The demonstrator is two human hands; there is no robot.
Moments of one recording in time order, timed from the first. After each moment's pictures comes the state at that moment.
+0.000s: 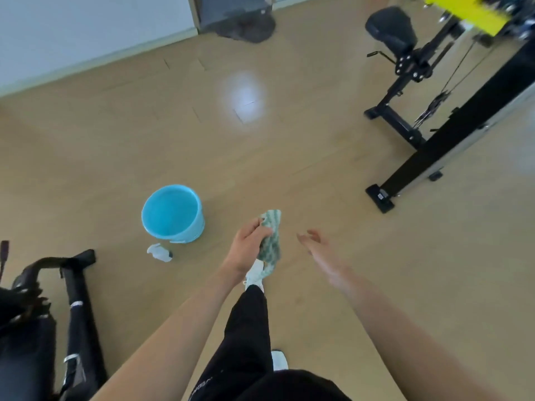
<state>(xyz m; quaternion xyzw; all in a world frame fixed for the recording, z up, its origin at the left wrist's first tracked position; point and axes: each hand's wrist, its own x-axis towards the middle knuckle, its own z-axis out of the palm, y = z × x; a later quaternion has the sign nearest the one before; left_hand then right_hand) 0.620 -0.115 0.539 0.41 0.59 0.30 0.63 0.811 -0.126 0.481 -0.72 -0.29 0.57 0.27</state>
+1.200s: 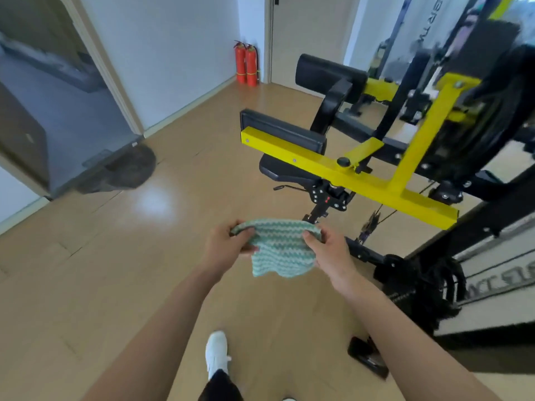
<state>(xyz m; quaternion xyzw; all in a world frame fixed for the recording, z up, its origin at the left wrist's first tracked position) 1.004 0.875 0.593 0.61 0.45 0.24 0.60 1.193 0.742 0.596 -0.73 -0.23 0.38 0.52</state>
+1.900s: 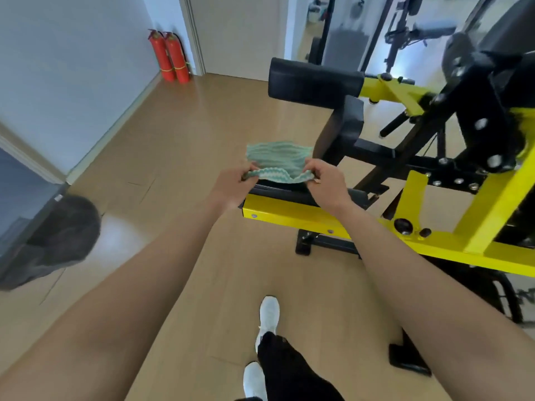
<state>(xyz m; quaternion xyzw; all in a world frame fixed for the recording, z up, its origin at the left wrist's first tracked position) 1.229 1.335 0.596 0.85 0.25 0.10 0.45 1.381 1.145 0.589 -0.85 -0.31 0.13 0.41</state>
